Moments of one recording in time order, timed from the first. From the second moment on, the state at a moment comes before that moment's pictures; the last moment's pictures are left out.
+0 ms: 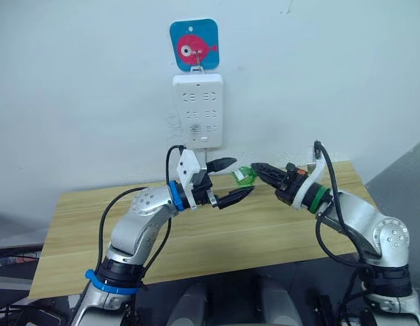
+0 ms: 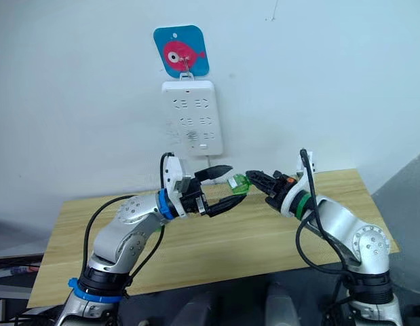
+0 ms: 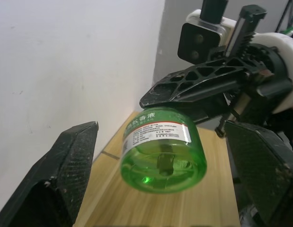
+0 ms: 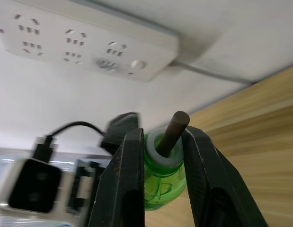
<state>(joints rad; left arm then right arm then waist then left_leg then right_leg) -0.38 0.43 -0.17 -0.24 -0.43 0.32 -0.89 -0.28 -0.50 -0.09 -0.37 1.81 0.85 -0.48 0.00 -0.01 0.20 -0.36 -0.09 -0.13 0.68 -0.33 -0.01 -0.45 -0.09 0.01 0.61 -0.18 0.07</state>
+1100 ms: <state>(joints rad) -0.52 0.50 -0.25 -0.20 -0.42 0.41 -1.06 -0.26 -0.42 0.15 0.45 0.06 -0.05 0.09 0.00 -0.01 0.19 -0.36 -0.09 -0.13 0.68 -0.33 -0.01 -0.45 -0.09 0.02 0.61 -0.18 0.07</state>
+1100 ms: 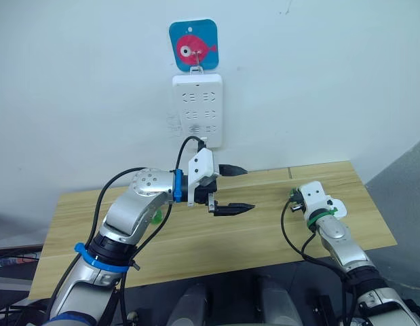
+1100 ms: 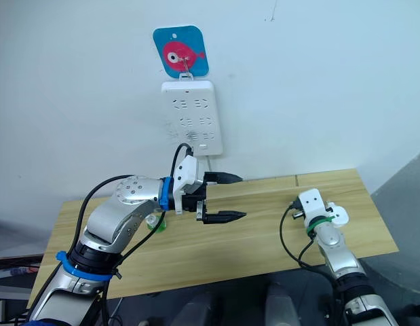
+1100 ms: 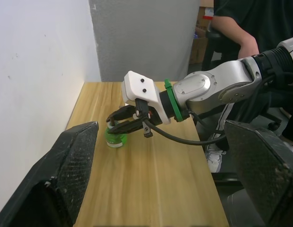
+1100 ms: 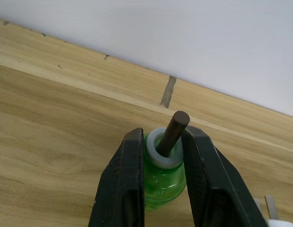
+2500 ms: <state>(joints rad) 0.08 0.08 0.08 0.35 -0.03 -0.29 -0.08 -0.51 -0.65 0.19 -0.39 0.48 0.67 0.94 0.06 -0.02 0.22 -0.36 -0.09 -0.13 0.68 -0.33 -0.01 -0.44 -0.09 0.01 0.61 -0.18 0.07</state>
